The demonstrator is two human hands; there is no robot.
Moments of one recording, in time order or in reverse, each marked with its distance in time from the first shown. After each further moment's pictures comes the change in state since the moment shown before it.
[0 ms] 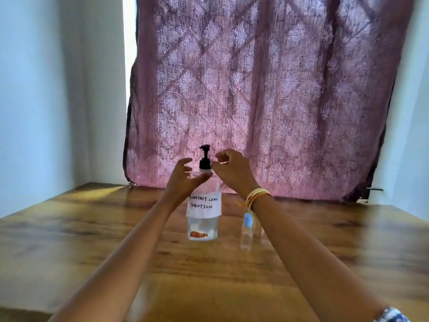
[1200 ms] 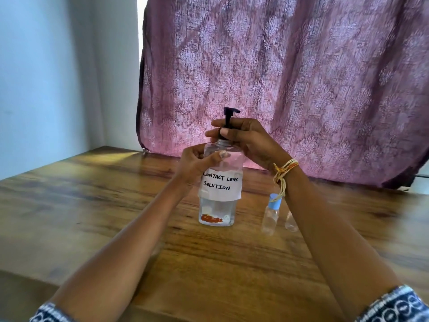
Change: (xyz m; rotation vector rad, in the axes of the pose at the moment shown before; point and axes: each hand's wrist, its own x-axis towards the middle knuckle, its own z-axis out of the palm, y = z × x) left_hand -0.015 -0.035 0.002 -0.409 -0.148 0.017; right_hand 0.025 0.024 0.023 0.735 -0.552 -0.031
